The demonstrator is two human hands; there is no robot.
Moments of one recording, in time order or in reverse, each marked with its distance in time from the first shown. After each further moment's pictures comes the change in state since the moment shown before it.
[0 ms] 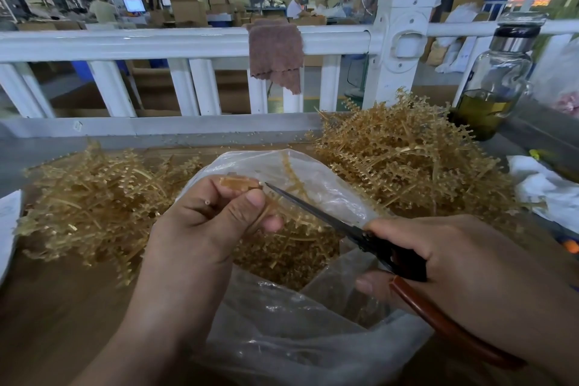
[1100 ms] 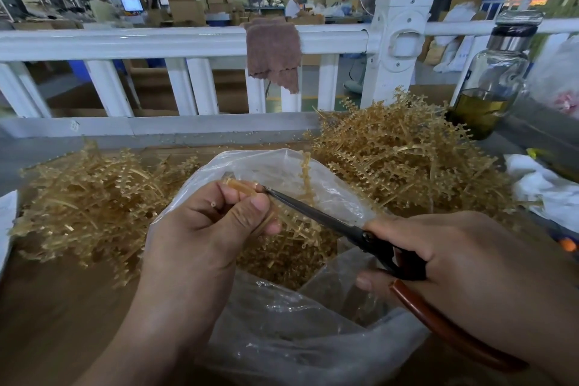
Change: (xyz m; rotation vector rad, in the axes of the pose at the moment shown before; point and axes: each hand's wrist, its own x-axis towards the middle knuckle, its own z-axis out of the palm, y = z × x) left_hand -0.001 0.000 0.005 -0.084 0.010 -0.013; right_hand -0.002 -0.005 -0.005 -0.056 0.027 0.000
